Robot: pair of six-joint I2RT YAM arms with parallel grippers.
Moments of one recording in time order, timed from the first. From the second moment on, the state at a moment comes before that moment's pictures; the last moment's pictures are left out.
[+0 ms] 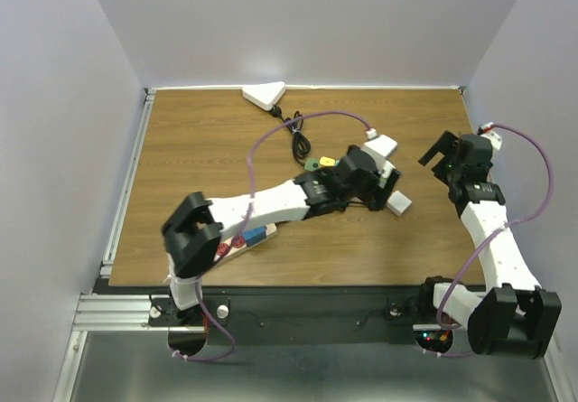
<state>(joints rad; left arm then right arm) -1.08 1.74 1.42 -0.11 -0.21 -0.30 -0.05 1.08 0.84 -0.33 0.23 0.53</state>
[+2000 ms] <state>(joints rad) -1.06 2.17 1.54 0.12 -0.01 -0.29 -0.39 0.86 0.84 -0.34 -0.27 0.55</state>
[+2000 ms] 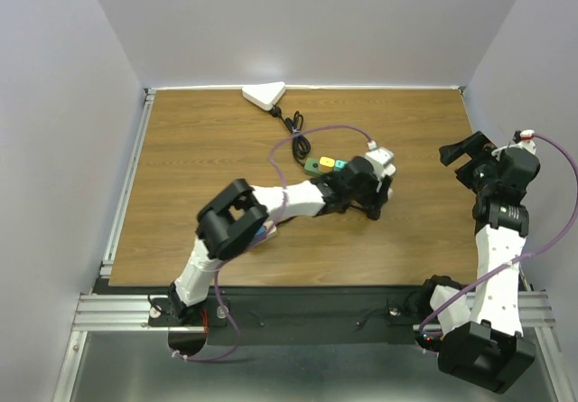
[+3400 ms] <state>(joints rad) -1.01 1.68 1.23 0.43 -0.05 -0.41 0.07 0.95 0.80 -0.08 -0.46 0.90</state>
